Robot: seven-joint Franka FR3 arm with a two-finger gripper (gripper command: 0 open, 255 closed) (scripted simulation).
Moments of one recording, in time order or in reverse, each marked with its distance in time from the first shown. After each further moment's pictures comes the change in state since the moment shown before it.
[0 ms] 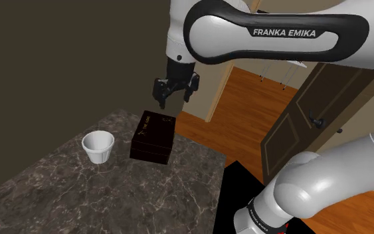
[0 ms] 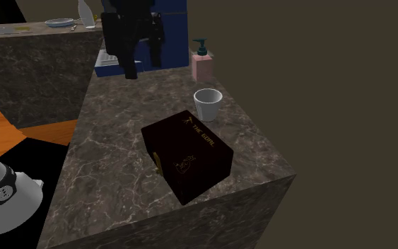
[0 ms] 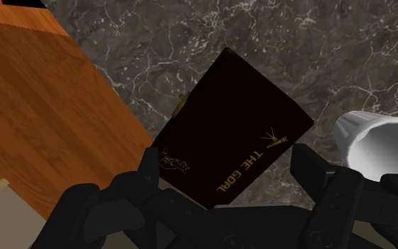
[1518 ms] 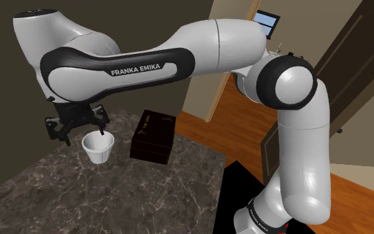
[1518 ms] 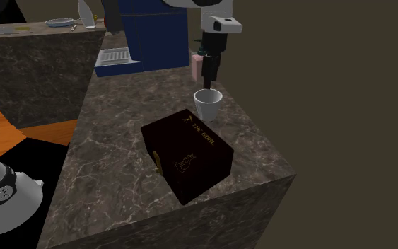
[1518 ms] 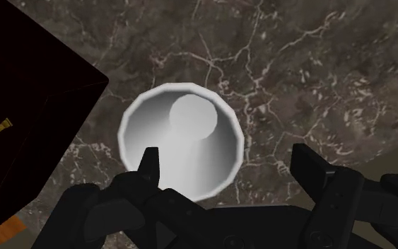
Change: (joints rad) arm 0.279 0.942 0.160 0.738 -0.376 -0.052 0.497
